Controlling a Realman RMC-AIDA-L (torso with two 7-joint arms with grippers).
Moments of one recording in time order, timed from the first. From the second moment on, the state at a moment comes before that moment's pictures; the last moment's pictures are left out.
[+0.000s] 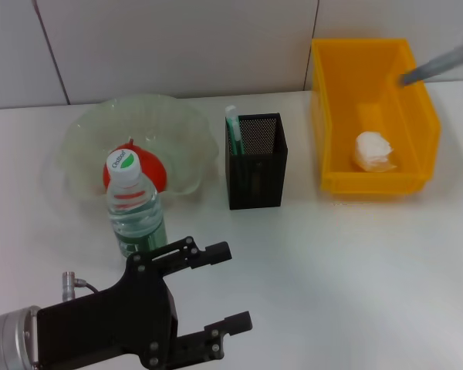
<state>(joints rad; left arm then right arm) -0.33 -2.08 1.42 0.51 1.18 1.74 -0.79 0.43 2.08 2.87 0.19 1.76 -1.91 0.55</state>
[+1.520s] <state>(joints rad) -0.34 -2.08 1.43 0.48 1.18 1.72 -0.78 0.68 2.08 2.49 0.26 1.68 -1.31 0.72</state>
